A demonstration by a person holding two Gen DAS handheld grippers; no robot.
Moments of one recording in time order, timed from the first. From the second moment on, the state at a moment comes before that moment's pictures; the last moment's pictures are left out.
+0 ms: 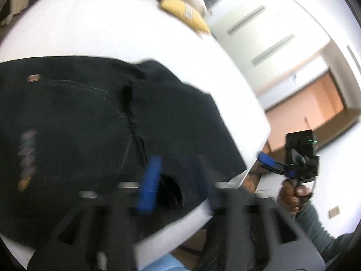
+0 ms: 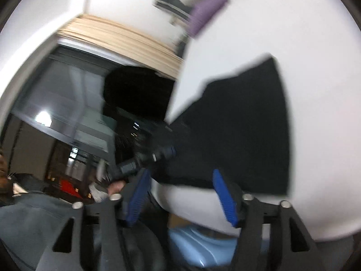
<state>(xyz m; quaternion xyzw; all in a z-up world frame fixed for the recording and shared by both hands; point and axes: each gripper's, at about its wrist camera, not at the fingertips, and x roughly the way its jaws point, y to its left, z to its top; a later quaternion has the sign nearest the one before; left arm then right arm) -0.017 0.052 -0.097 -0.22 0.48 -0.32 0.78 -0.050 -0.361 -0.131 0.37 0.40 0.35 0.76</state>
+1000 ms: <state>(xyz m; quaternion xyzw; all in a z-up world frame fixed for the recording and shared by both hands) -0.063 0.282 -0.181 -0.54 0.39 -0.08 0.74 -0.004 -0.289 -0.150 0.43 0.40 0.33 0.74</state>
